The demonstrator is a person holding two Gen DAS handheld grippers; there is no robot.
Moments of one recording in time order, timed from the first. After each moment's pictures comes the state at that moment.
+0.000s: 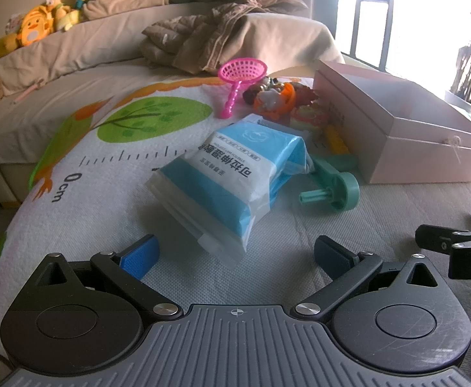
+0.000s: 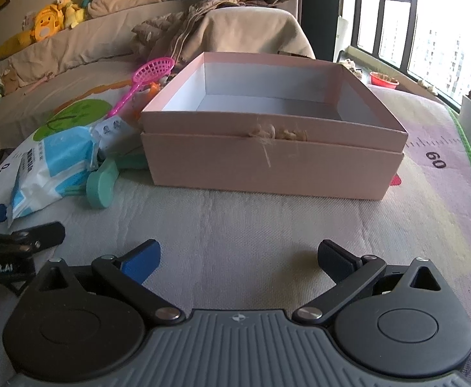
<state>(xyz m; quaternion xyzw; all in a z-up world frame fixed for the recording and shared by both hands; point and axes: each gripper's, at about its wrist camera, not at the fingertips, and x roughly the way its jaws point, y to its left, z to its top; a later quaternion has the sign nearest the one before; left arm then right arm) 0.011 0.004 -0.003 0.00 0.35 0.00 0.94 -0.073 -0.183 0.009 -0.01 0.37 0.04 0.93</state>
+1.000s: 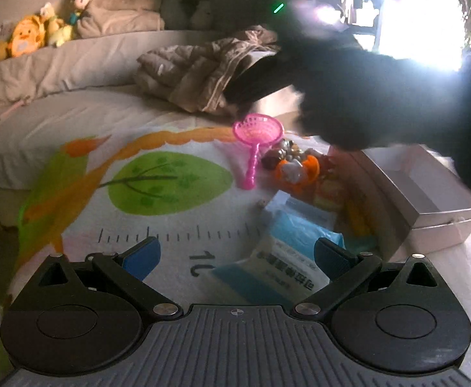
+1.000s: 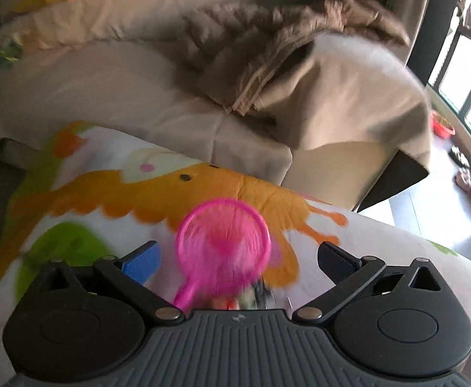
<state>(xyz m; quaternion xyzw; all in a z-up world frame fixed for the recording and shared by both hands) 0.049 0.065 0.037 -0.03 0.30 -0.05 0.95 0.236 -0.022 0.083 -0.11 0.42 0.11 0.89</state>
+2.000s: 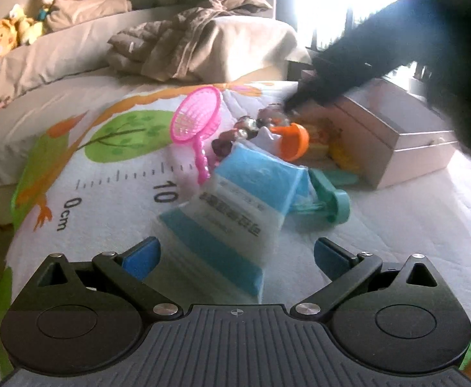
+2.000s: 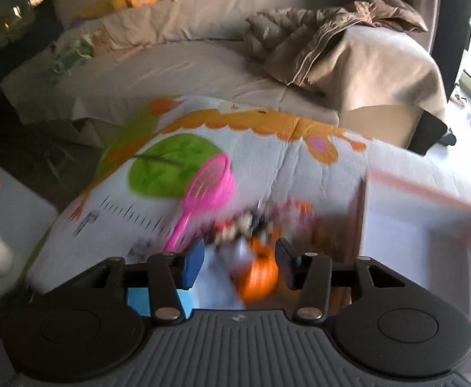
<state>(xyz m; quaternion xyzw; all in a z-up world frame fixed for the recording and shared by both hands) 0.011 0.031 0.015 0.03 0.35 -0.08 0.93 0.027 -0.093 0.107 -0.07 0.41 0.24 0.88</state>
